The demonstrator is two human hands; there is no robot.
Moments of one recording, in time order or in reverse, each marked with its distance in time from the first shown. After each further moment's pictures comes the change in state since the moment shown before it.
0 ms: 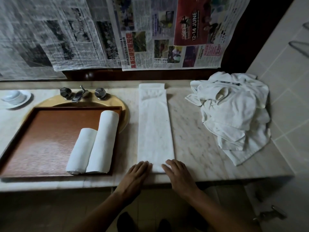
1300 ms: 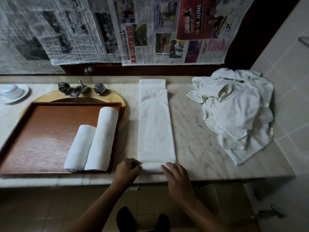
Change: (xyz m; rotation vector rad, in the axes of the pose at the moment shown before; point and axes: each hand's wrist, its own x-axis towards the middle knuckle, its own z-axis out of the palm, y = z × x) left_hand 0.013 0.009 -0.041 -0.729 0.228 -0.707; right_hand -0.018 -0.027 0.001 0.095 0.086 0.176
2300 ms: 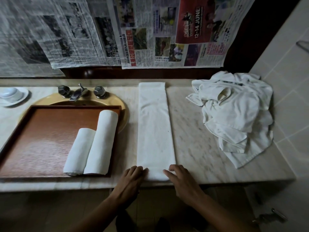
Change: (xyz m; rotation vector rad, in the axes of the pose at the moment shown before) left_hand -0.008 -0.036 0.015 0.697 -0.101 0.732; right_hand 0.011 0.036 -0.015 0.028 -0.213 -0.164
